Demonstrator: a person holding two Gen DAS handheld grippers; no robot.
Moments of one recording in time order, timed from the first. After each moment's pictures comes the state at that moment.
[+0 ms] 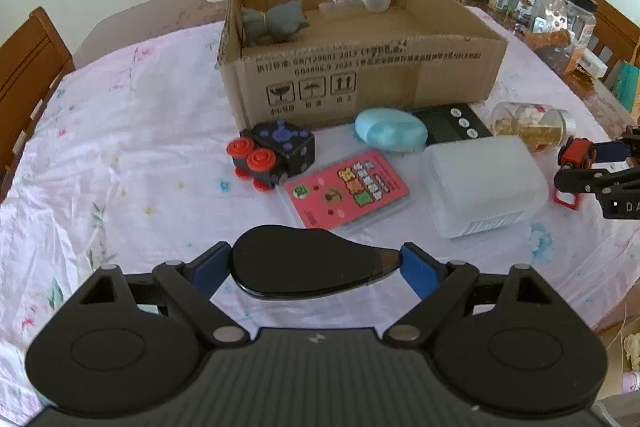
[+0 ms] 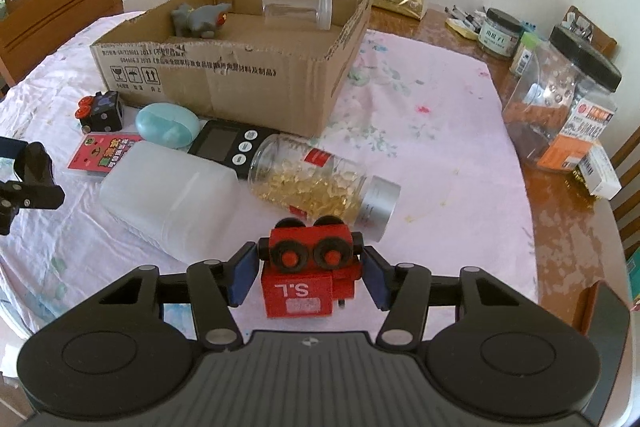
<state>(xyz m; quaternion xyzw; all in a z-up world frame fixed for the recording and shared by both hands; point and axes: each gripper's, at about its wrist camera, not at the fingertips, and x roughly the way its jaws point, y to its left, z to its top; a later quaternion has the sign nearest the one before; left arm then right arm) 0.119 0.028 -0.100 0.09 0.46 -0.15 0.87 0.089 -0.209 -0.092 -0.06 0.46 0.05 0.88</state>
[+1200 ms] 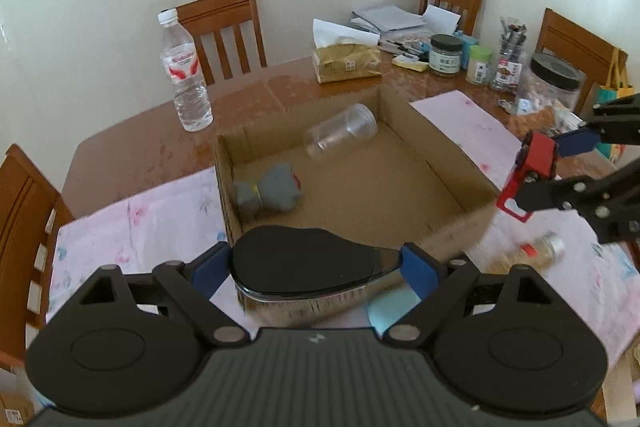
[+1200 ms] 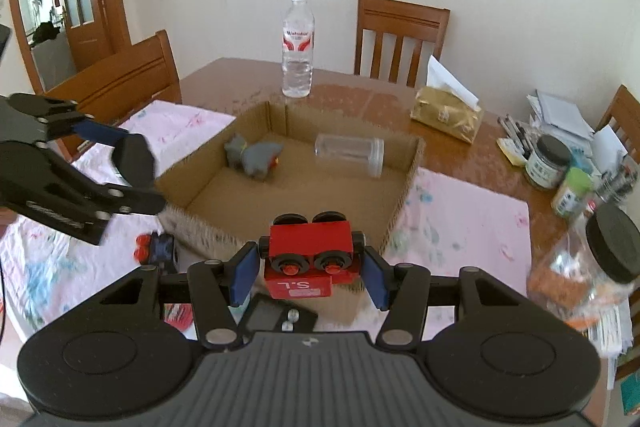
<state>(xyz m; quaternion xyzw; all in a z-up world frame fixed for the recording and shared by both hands) 0.215 -0.002 -0.011 0.14 0.38 -0.21 0.89 0.175 -0.193 0.010 -0.06 0.39 0.15 0.91</state>
